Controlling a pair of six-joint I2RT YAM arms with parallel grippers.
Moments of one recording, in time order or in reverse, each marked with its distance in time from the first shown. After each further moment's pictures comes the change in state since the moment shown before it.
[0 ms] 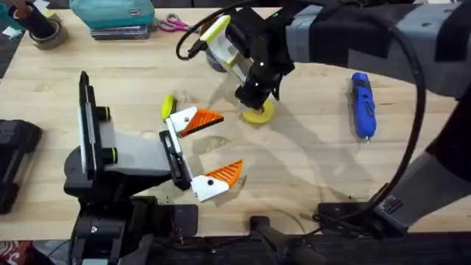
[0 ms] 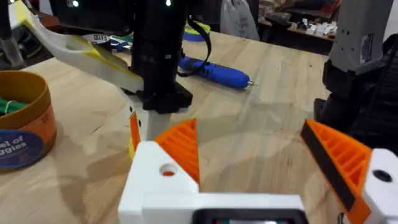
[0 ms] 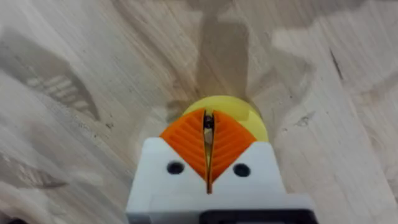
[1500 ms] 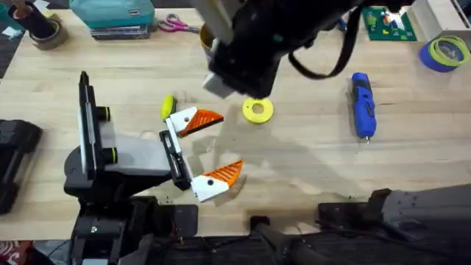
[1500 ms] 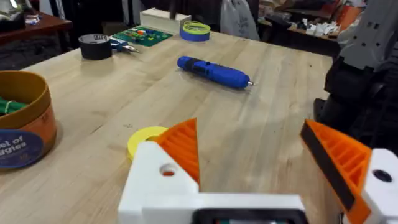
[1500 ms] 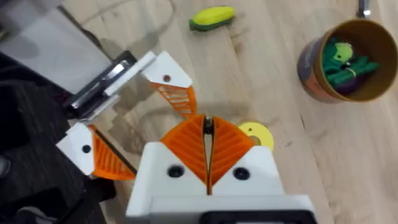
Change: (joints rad) left arm 0.000 0.000 0.000 0.000 0.000 0.000; right arm 0.279 -0.301 0.471 -0.399 0.000 0.008
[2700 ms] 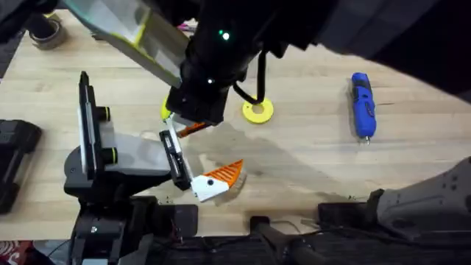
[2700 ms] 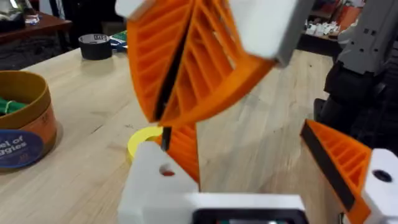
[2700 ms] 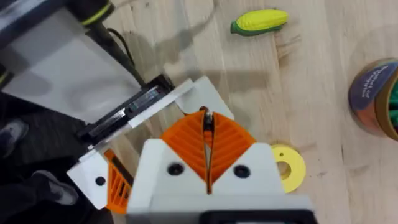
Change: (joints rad) left arm 0.000 0.000 0.000 0.000 0.000 0.000; right arm 0.092 0.162 0.000 0.068 -0.057 -0.007
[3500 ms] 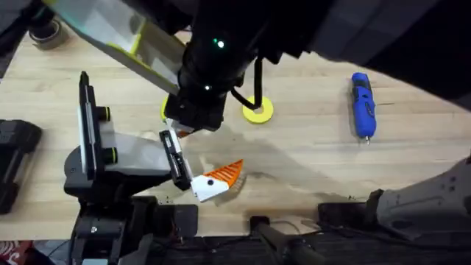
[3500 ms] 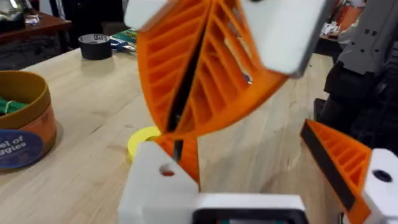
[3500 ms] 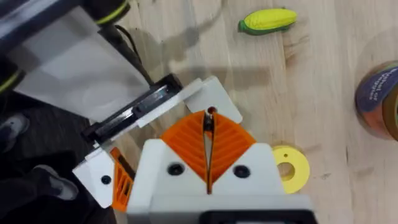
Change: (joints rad) left arm 0.000 0.000 0.000 0.000 0.000 0.000; right arm 0.018 0.006 0.000 -0.010 0.000 -0.001
